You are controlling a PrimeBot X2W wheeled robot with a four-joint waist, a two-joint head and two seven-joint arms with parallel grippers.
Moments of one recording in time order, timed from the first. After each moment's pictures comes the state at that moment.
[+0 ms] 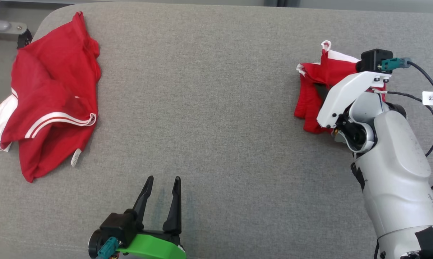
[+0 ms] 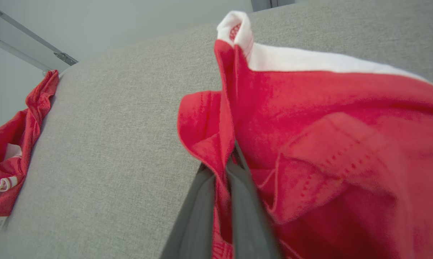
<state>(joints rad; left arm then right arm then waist) 0.00 0.05 -0.34 0.16 -0.38 -0.01 -0.26 -0.71 -0.05 -0.04 0.60 0.35 0.13 0.43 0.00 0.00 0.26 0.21</state>
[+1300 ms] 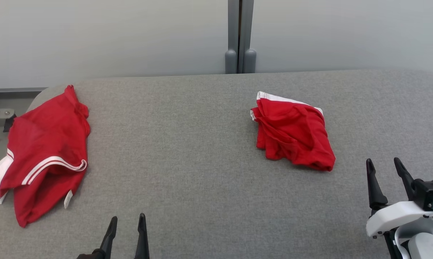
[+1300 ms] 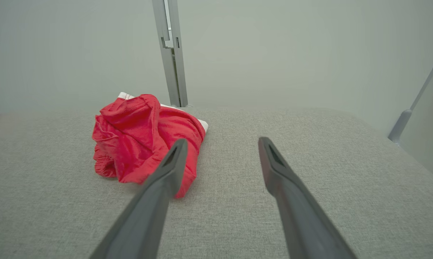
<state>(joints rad) 0.20 0.05 -0.16 0.11 -0.31 -0.02 -0.26 -0.08 -0.18 -0.08 0.36 0.16 0.13 -0.26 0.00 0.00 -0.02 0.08</state>
